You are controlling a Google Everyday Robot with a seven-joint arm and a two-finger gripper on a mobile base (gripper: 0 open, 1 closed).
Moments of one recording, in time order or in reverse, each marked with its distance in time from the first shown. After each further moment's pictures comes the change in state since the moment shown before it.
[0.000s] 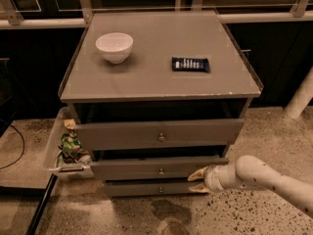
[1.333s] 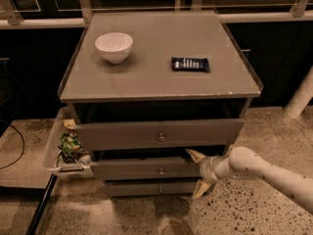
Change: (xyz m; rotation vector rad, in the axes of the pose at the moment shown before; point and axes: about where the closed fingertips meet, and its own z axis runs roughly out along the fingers) arm 0.007 -0.035 0.021 0.014 -0.007 -0.024
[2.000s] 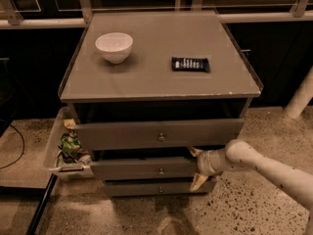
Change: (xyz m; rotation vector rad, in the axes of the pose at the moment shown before) arm 0.013 -0.028 0.019 -0.006 -0.010 0.001
